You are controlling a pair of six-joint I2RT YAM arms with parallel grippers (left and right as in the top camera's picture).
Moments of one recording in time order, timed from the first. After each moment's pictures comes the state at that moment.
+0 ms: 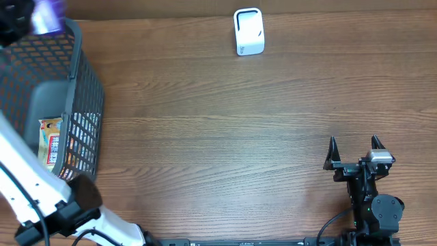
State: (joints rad) left arm 0.51 1.87 2.59 -1.26 0.76 -0.16; right arm -0.04 0.01 0.02 -0.04 -0.06 0.02
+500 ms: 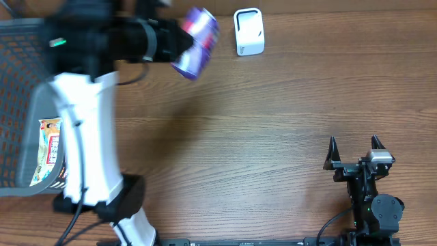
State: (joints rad) left arm -0.21 1.94 2.61 -1.64 0.40 -0.16; right arm -0.04 0.01 0.02 -0.03 -0.06 0.02
